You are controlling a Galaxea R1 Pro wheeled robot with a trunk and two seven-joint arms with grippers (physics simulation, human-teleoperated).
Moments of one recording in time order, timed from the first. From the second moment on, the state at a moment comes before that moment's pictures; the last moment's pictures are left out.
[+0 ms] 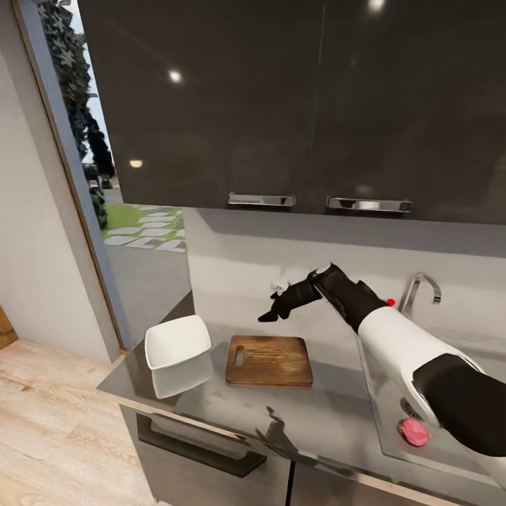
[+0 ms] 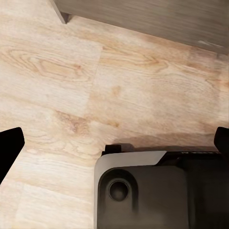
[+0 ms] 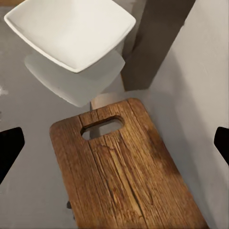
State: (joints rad) left arm 0.00 0.02 0.01 -0.44 0.00 -0.08 0.00; right arm -1.23 -0.02 0.56 -0.53 0.12 0.41 0.99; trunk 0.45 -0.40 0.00
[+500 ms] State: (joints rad) left arm 0.00 0.02 0.01 -0.44 0.00 -0.08 0.00; right arm -1.23 -0.01 0.57 -0.48 0.13 0.27 1.07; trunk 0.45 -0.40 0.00
